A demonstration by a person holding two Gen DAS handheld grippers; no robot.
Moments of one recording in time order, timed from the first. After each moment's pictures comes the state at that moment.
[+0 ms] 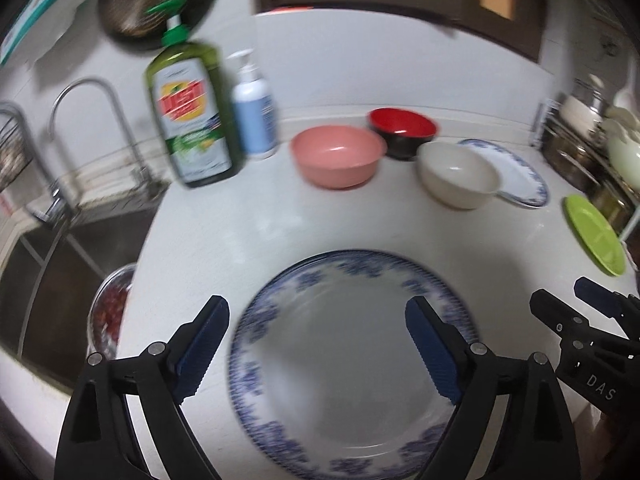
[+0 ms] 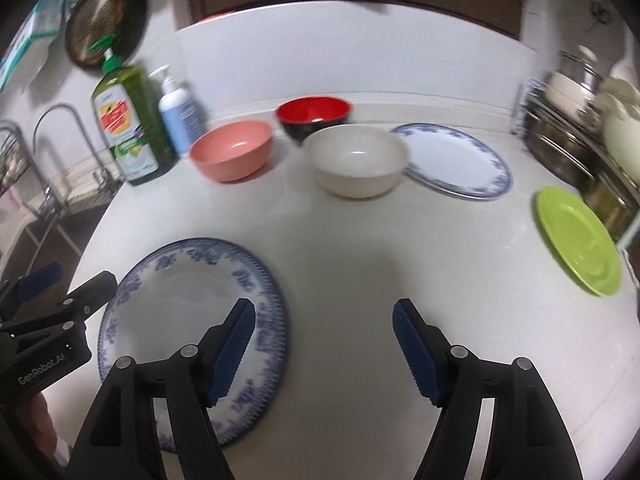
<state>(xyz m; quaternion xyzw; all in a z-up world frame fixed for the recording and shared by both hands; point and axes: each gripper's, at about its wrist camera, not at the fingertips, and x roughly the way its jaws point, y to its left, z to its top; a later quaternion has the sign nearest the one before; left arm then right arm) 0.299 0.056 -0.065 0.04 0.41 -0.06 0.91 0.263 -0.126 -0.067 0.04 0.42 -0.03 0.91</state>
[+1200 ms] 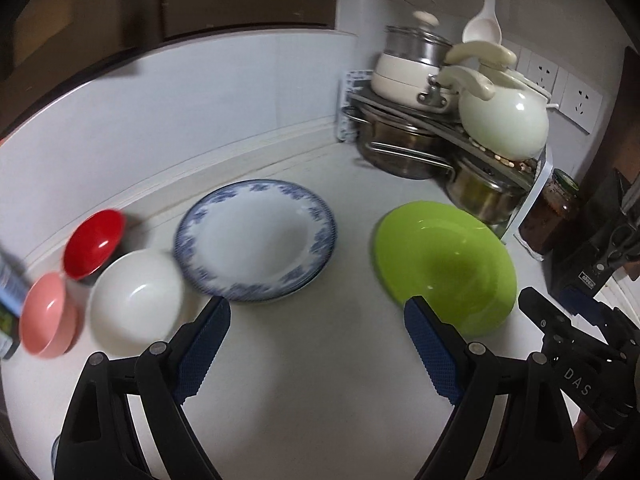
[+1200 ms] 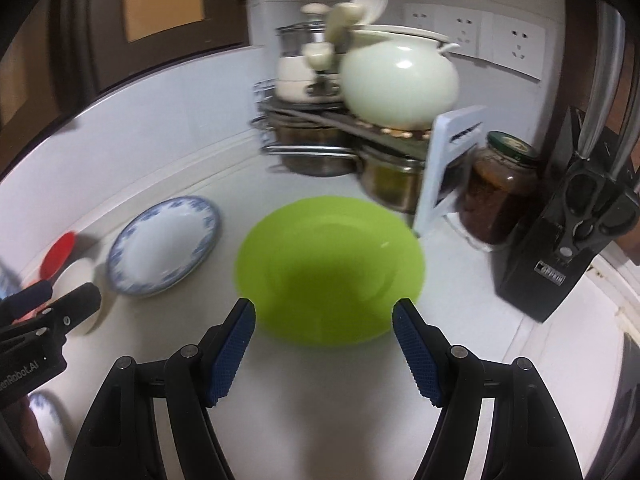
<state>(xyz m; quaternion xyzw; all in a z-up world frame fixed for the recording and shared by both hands) 0.371 -0.283 -0.042 0.11 0.38 -0.30 0.87 0.237 -0.415 -0.043 0.14 0.35 -0.31 0.87</state>
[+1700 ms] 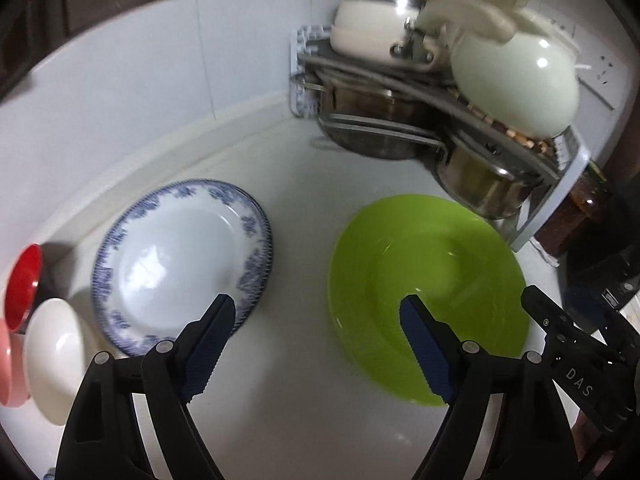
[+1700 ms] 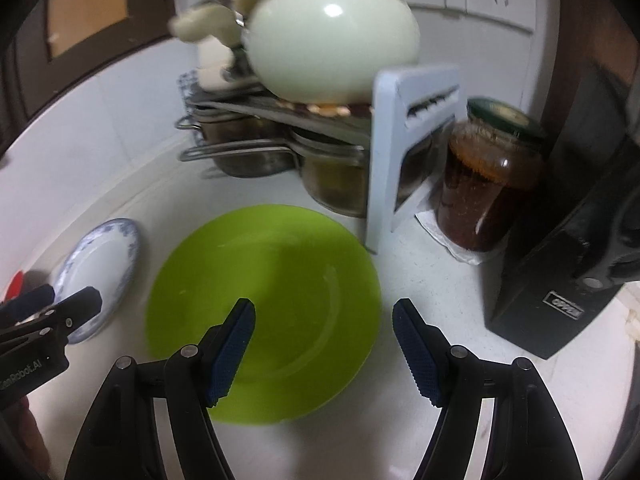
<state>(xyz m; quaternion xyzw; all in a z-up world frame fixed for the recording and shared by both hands) 0.422 -0.385 -0.090 0.14 0.43 -0.32 0.83 0.262 -0.512 -0.085 0.18 0.37 -0.34 0.84</state>
